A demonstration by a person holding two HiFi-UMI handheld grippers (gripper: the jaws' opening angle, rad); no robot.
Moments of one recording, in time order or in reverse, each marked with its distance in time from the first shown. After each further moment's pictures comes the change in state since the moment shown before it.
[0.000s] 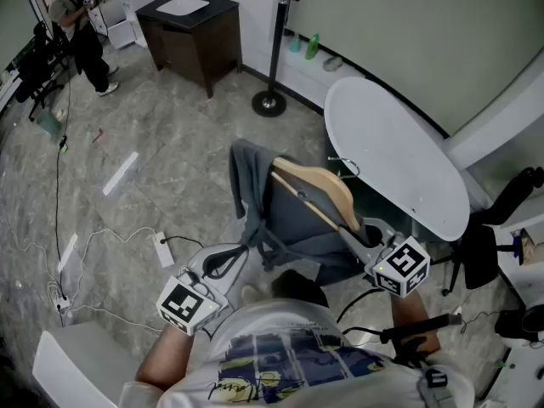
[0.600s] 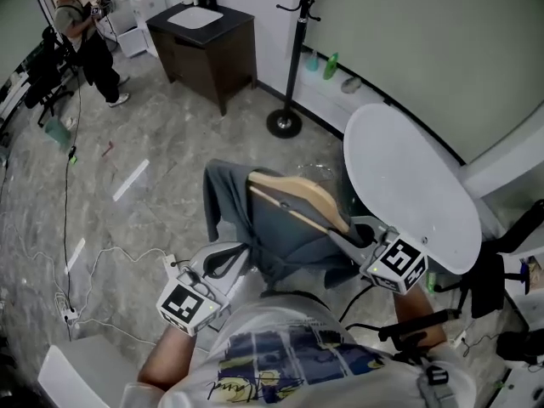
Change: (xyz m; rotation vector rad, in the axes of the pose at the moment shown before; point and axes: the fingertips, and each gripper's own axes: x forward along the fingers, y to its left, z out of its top) left arm 0.058 0.125 0.055 0.023 -0.025 0.067; right arm 0.113 -0.070 0.082 -0.117 0.016 0.176
